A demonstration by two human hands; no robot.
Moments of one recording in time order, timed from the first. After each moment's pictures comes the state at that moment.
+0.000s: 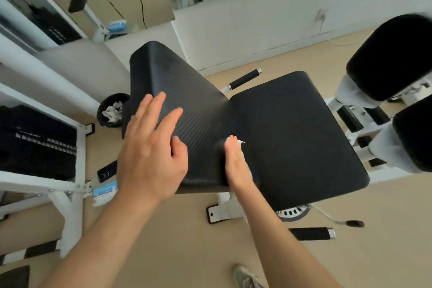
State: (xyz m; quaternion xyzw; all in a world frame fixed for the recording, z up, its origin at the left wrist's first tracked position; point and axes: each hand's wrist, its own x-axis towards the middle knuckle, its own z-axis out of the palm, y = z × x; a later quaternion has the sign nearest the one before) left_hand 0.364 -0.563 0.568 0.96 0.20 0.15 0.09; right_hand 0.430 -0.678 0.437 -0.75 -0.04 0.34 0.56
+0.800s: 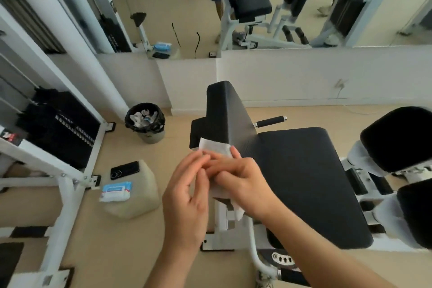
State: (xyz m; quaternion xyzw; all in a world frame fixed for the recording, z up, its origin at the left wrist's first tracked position) left_hand 0.285 -0.578 0.581 0.74 0.31 0.38 0.46; right_hand 0.396 -0.646 0.592 -0.65 -0.42 0.33 0.54
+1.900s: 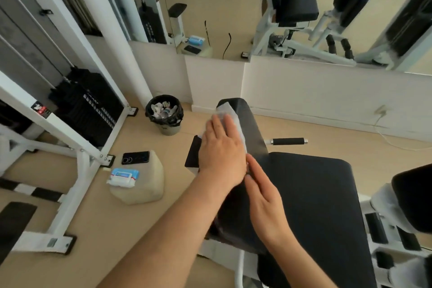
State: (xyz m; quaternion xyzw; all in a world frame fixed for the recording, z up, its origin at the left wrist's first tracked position) left_hand 0.440 -0.528 0.591 0.91 0.41 -0.02 0.09; right_hand 0.462 -0.654 0.563 -0.68 -0.28 0.34 0.58
